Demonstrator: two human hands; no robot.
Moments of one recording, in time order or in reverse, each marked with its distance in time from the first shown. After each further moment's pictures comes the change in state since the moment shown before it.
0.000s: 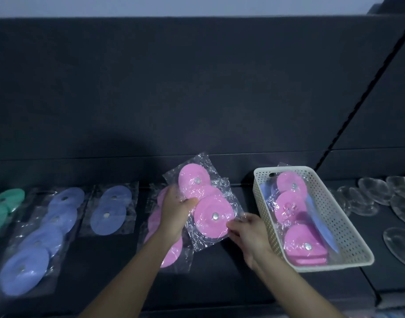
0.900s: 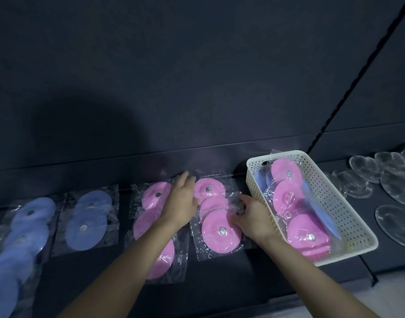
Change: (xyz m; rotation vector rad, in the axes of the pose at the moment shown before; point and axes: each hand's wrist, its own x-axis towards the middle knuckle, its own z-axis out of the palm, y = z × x) left_hand 0.054 -0.017 0.027 1.048 -0.340 0.381; right_hand 0.049 -0.014 -0.027 -0.999 0.005 -0.350
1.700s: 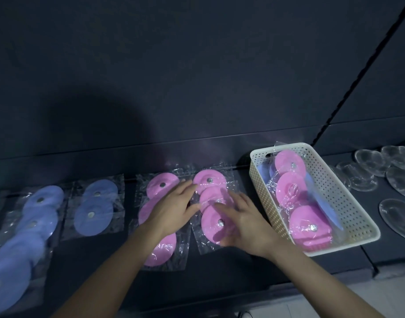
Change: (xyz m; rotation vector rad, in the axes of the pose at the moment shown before) left_hand -0.043 -0.024 -0.011 0.126 -0.089 0.173; right_hand -0.032 0.007 0.008 -0.420 -0.289 -0.420
